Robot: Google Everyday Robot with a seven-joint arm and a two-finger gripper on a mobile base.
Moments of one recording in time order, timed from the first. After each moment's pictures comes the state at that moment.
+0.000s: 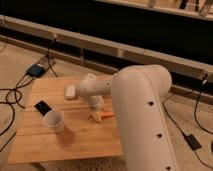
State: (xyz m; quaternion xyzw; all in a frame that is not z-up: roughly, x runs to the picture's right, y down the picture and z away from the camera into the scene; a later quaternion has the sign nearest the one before) arm -0.027 0.161 0.896 -0.34 0.16 0.10 0.92
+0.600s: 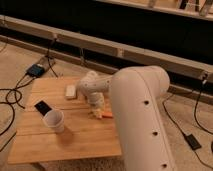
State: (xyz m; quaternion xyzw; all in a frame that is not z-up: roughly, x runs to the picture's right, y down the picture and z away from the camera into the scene) arm -0.023 0.143 0.900 -0.35 0.17 0.13 0.91
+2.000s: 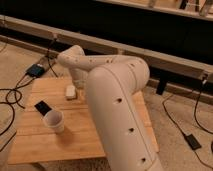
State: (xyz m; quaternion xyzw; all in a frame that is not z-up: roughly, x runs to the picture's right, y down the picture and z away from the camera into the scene) arm -0.133 0.024 0.845 -0.34 0.25 0.41 0.81
